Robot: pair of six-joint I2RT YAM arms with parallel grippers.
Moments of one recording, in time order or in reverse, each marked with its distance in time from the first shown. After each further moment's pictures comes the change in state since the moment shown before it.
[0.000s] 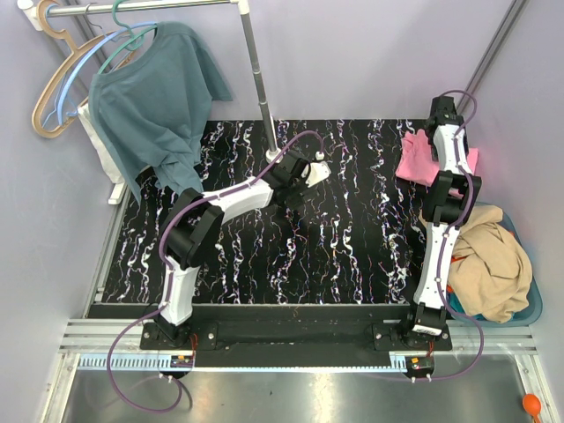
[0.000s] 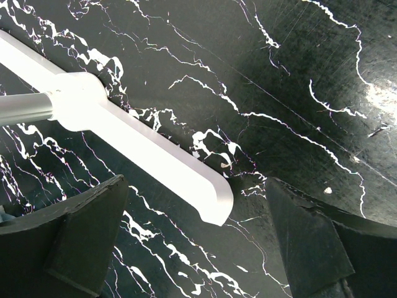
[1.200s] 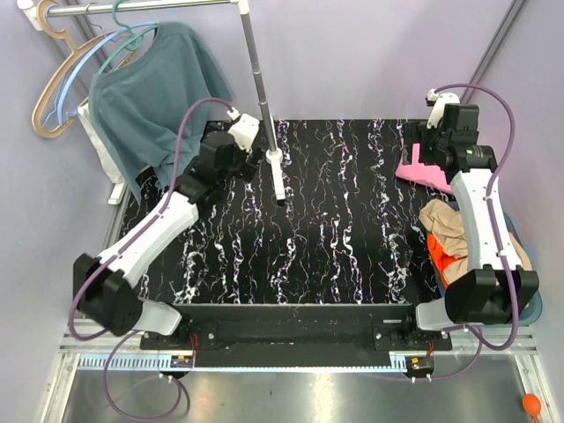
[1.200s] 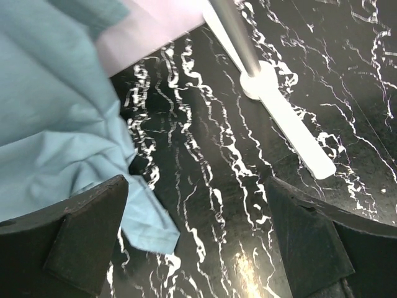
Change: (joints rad) left arm 0.183 -0.632 -0.255 0.009 -0.132 -0.289; right arm 0.156 -1.151 -0.959 0.183 -0.575 0.178
